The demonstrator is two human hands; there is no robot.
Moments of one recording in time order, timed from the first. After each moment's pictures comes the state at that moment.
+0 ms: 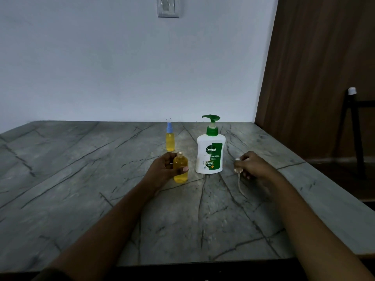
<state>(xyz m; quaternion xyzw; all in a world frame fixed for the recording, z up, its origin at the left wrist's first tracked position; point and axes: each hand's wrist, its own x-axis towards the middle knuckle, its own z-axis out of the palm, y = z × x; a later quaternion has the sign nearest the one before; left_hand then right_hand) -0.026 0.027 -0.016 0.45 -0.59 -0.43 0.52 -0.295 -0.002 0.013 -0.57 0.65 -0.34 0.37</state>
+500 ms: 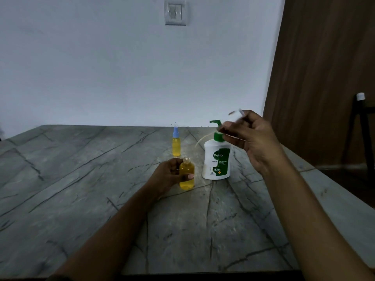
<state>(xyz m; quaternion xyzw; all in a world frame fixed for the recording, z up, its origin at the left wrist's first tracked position) -0.019 0.032 -0.006 0.46 -0.62 -0.43 0.48 -0.233 0.064 0.105 -0.53 0.28 -0.63 0.50</state>
